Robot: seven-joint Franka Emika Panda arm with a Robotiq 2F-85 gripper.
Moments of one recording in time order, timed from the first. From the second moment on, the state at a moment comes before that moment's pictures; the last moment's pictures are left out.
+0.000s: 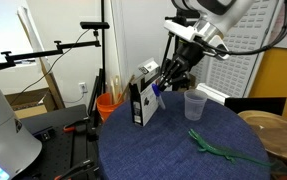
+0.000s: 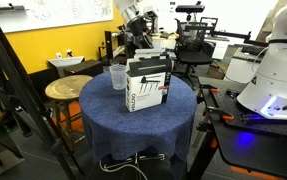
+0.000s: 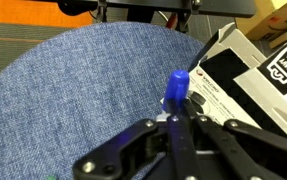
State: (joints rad) arm -0.13 0.48 -0.04 -1.74 0.12 1.56 -0.20
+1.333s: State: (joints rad) arm -0.17 0.53 -0.05 -1.71 0.17 1.59 -0.15
